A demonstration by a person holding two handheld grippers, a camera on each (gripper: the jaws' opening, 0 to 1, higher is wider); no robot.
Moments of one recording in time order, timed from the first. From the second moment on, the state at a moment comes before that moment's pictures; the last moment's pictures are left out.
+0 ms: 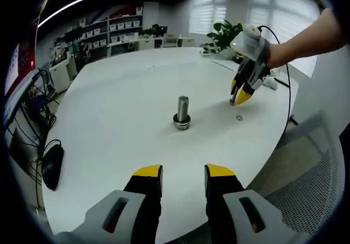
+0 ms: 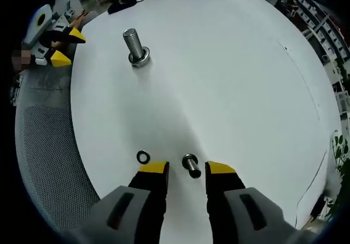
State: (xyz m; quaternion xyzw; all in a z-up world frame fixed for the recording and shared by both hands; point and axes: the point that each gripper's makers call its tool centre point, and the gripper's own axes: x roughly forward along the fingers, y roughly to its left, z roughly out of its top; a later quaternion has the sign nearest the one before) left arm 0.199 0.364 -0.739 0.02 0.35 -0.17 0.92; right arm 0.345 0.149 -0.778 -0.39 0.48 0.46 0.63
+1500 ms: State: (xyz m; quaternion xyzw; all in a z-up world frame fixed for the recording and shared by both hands) left arm 0.199 0.367 -0.740 0.02 0.35 -0.16 0.92; right arm 0.296 0.165 -0.793 -0.36 0.48 0.50 0.62
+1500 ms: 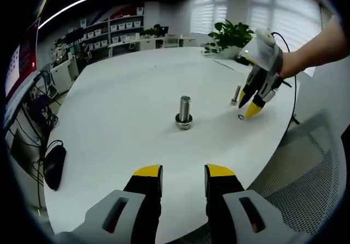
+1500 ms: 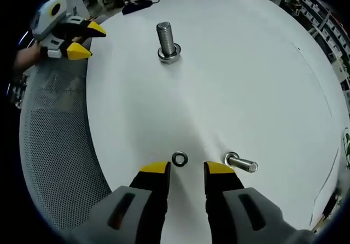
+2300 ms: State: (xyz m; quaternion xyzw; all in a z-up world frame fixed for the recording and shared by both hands) left arm 0.200 0.367 -0.737 0.02 0.34 -0.16 0.93; right arm 0.293 0.170 -0.800 -0.39 0.48 0.51 0.60
